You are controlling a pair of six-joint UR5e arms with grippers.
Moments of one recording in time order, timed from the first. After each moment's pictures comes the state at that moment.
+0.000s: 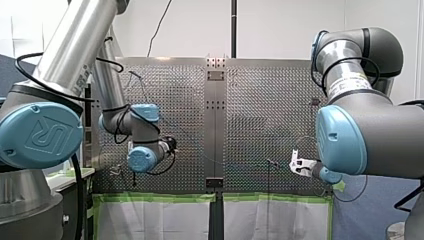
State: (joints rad) left arm -0.56 -1.95 -2.49 -1.80 -1.98 -1.61; right arm 1.61 -0.62 1.65 -0.93 1.22 1.70
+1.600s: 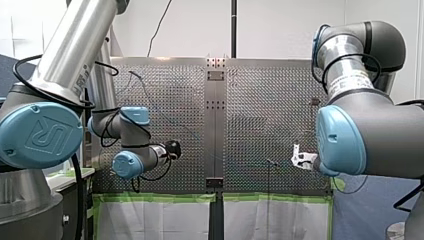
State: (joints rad) left arm -0.56 -1.95 -2.57 -1.72 -1.77 -1.71; right arm 1.61 -0.68 1.62 -0.87 1.27 1.65
